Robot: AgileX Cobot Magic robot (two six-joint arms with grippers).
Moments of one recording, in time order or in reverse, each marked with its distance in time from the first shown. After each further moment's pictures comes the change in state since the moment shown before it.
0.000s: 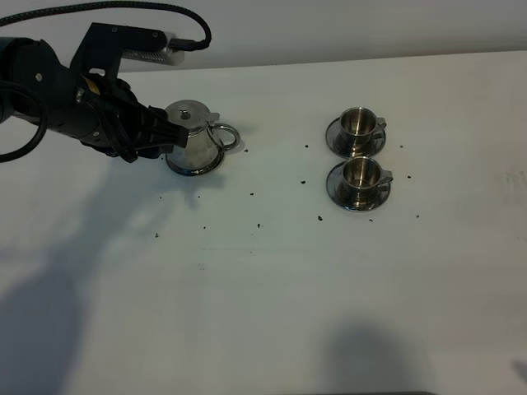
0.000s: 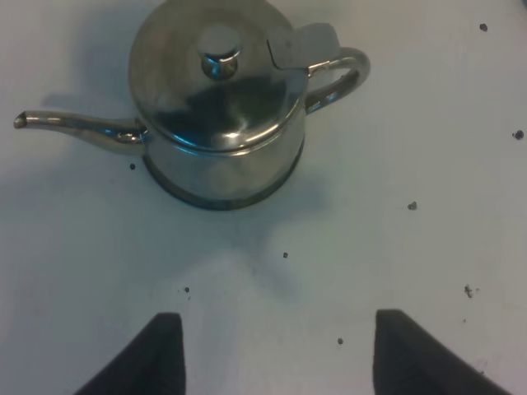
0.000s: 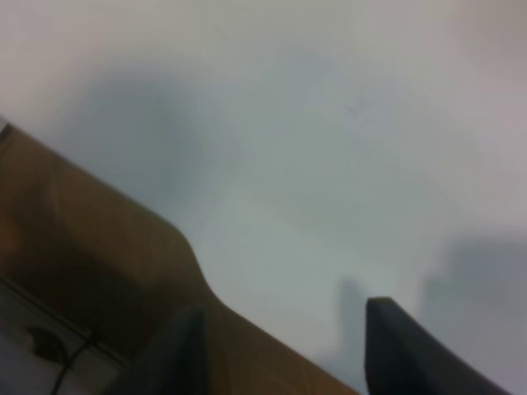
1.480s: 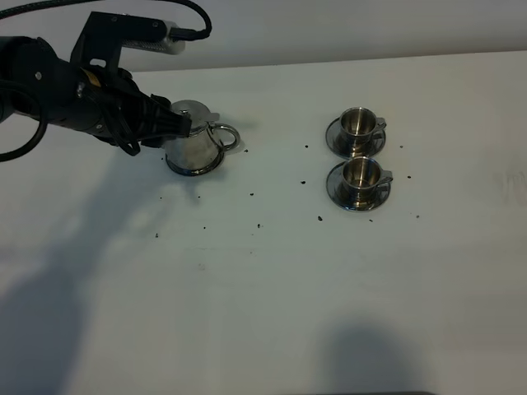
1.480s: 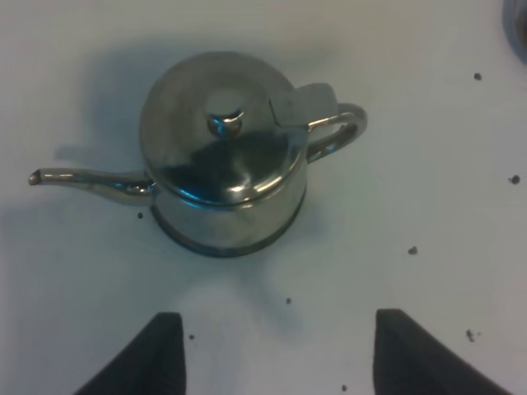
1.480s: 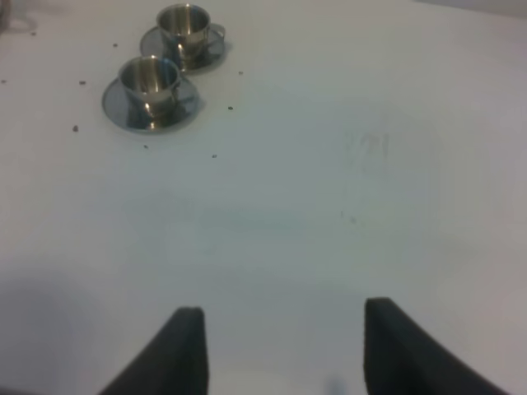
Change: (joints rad) left arm 0.000 0.002 -0.009 -0.041 -0.071 0.048; right arm -0.384 -0.423 0.004 0.049 0.004 0.001
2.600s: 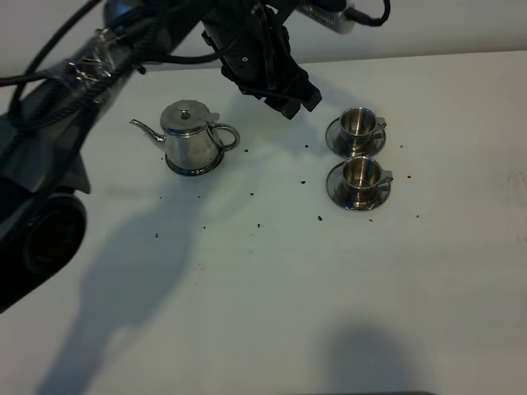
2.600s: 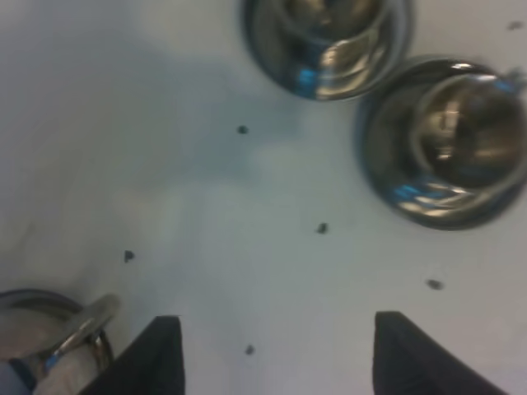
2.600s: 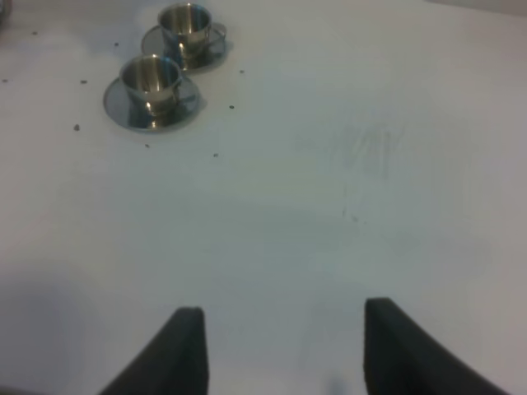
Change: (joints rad) left arm -0.253 0.640 -1.078 0.118 0.724 0.075; right arm 0.000 0.000 0.002 0.001 0.000 -0.001
